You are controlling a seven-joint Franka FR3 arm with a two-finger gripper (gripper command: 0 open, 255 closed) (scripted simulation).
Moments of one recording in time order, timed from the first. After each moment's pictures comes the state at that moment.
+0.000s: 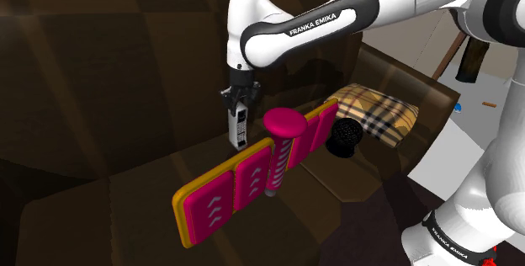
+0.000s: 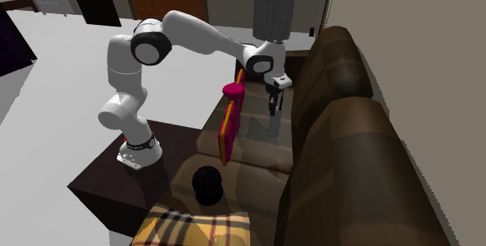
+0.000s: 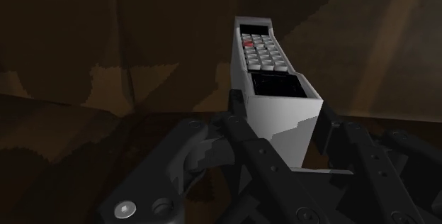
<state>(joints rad) 0.19 0.35 0.26 -1.75 -0.18 2.14 0.54</state>
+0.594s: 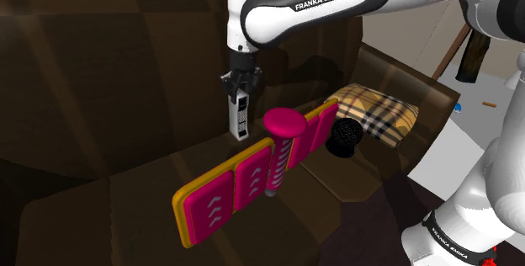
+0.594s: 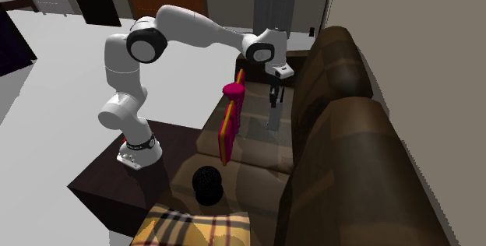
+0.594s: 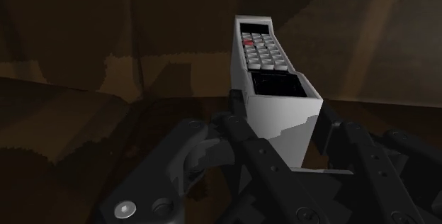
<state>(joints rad) 0.18 0.31 0.27 -1.69 -0.16 2.03 0.52</state>
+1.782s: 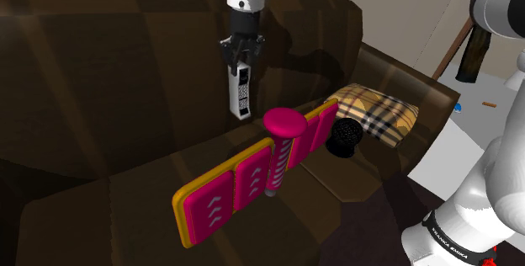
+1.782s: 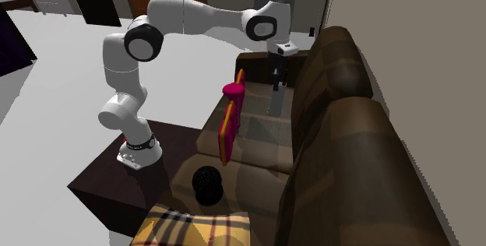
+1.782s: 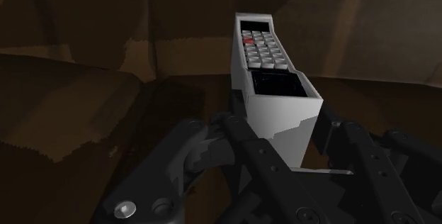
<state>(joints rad) 0.19 0.28 0.28 -1.48 -0.14 1.80 0.50</state>
